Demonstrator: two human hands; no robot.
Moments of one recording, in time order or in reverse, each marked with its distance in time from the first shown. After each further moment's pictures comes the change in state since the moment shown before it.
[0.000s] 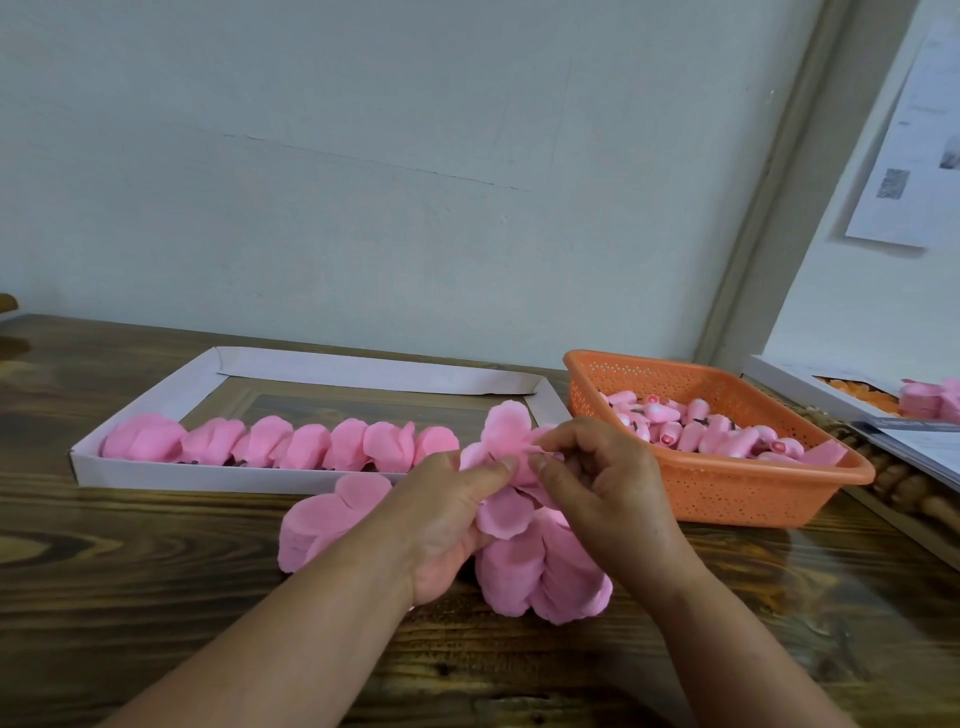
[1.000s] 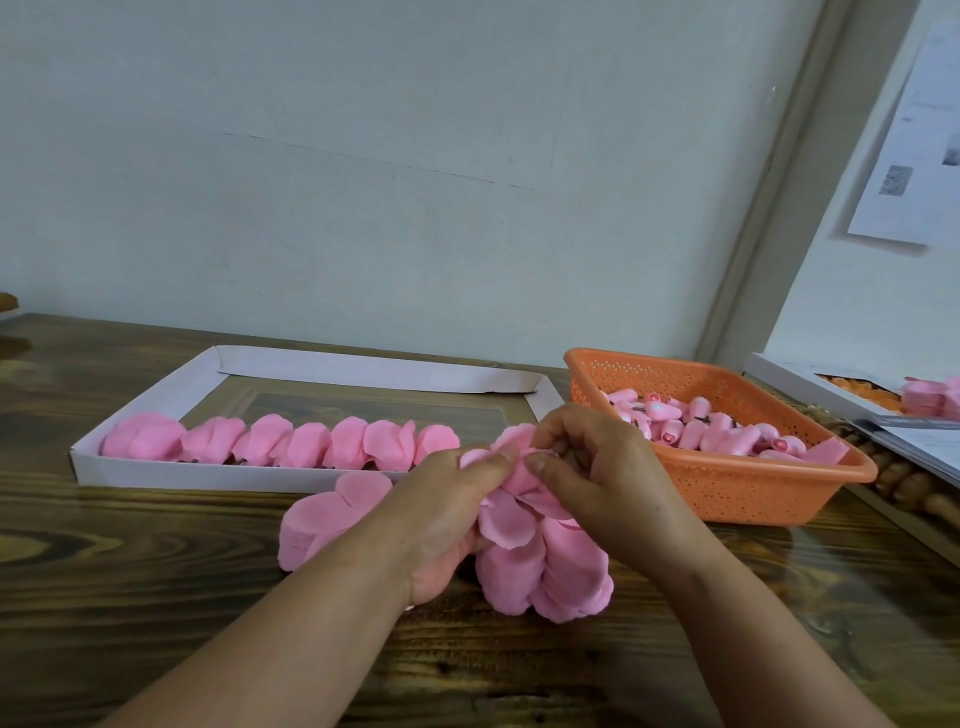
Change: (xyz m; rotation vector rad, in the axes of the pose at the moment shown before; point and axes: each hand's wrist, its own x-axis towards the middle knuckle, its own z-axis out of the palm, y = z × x) left_hand 0.002 0.000 -0.001 0.165 0.038 -0.011; right_hand 0.009 -0.013 -0.013 -0.143 -0.208 0.015
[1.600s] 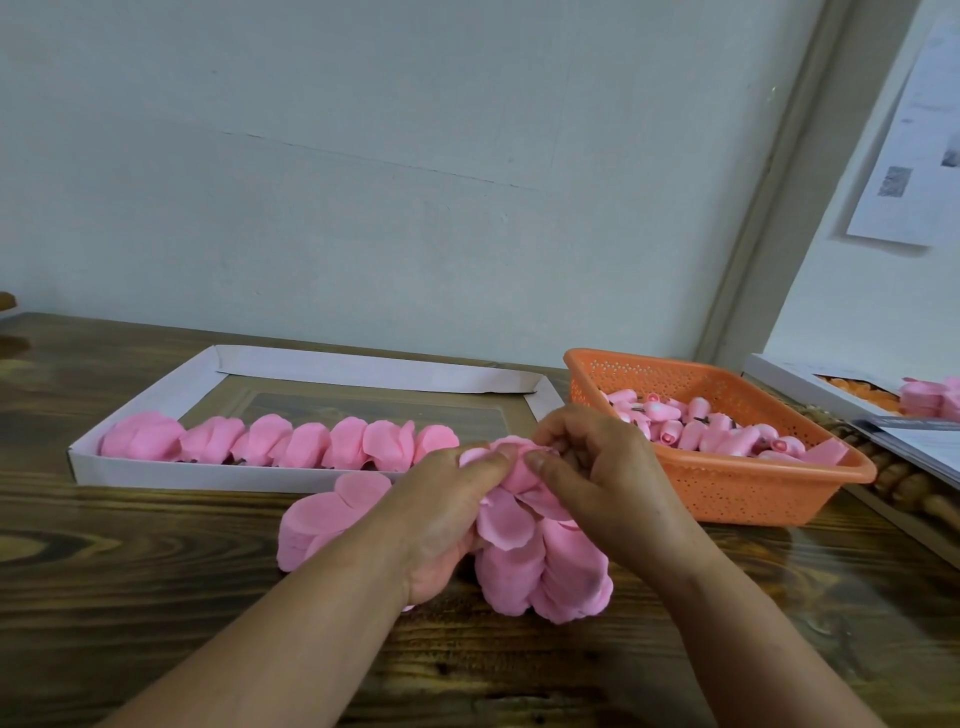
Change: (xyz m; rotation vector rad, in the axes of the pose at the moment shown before) left_hand -0.001 0.001 0.001 -0.006 0.001 0.009; right_hand 0.000 0.001 0.003 0.046 0.021 0.040
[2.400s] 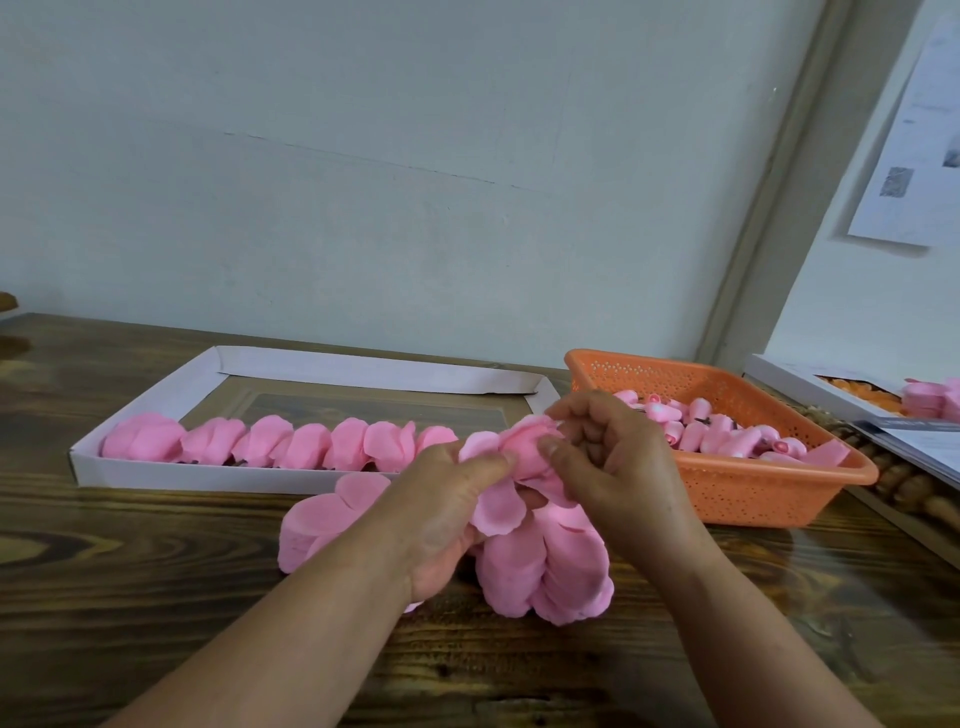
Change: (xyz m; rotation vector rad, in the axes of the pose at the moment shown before) left_hand -0.002 0.004 0.000 -0.035 0.050 0.024; right_hand 0.000 0.000 0.000 0.163 0.128 0.036
